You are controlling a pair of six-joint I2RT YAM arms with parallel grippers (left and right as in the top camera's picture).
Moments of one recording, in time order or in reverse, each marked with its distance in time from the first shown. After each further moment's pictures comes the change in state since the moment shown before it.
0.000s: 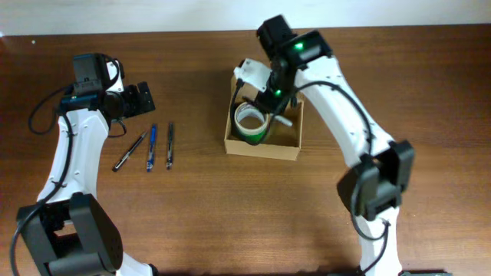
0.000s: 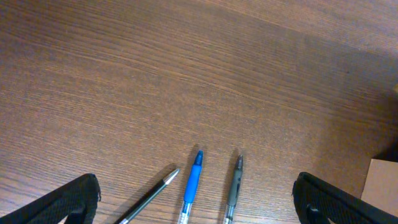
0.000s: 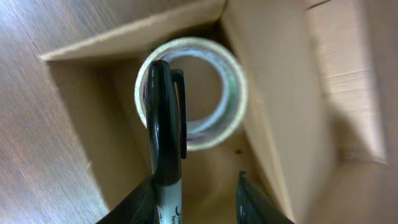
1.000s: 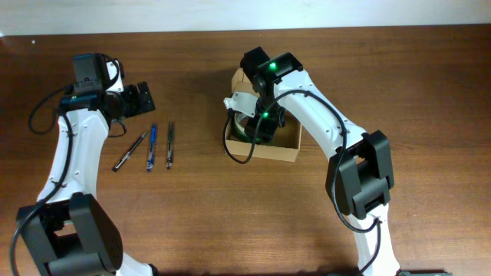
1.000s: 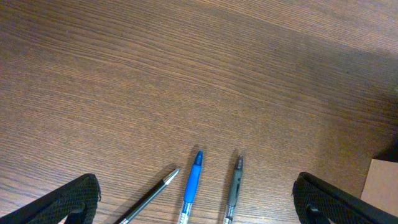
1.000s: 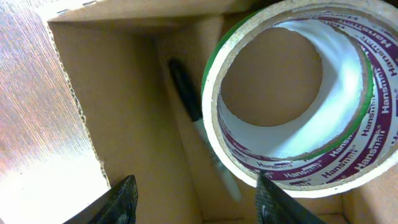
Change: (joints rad) left arm 0.000 0.000 0.000 0.001 0.000 0.000; right arm 0.066 0.037 -0.150 0.008 -0.036 -0.005
